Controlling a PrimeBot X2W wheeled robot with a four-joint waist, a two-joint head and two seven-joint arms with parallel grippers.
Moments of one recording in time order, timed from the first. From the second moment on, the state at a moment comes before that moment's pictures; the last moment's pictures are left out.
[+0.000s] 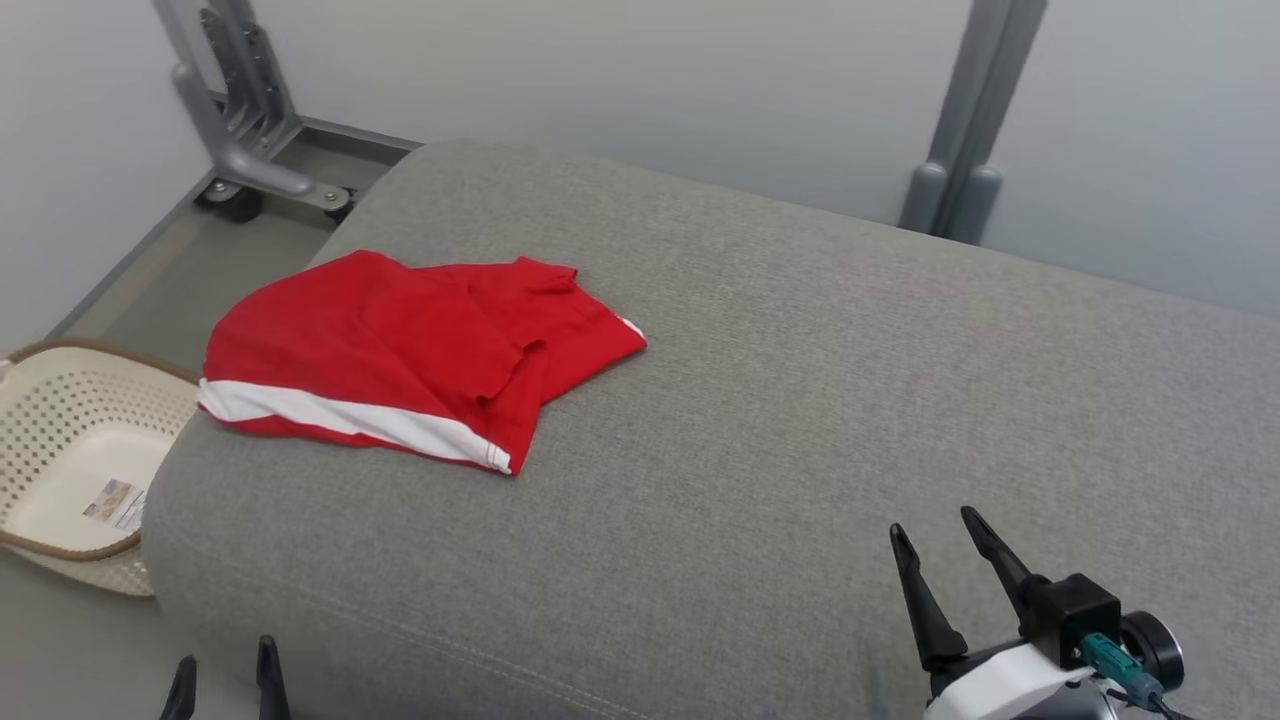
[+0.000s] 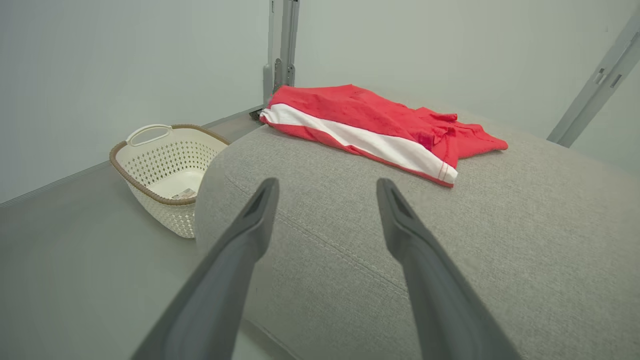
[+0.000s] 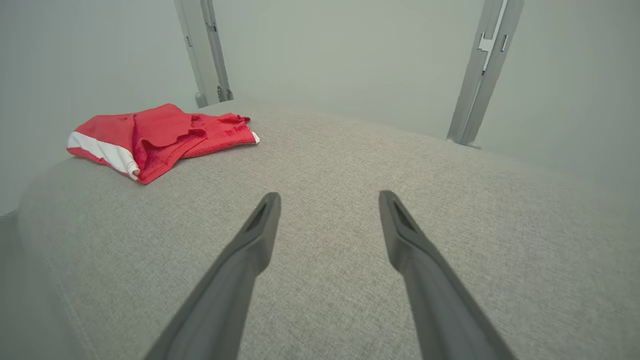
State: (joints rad) left arm 0.22 0.05 0.14 0.17 -0.26 -0.13 -0.26; right arm 0.04 -0.10 0.15 0.22 0.12 0.13 -0.26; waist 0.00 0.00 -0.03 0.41
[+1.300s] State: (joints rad) left arm -0.71 0.12 -0.14 0.92 -0.68 -0.13 -0.05; right arm -0.20 -0.29 0.11 0.03 0.07 0.13 -0.26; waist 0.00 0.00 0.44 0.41
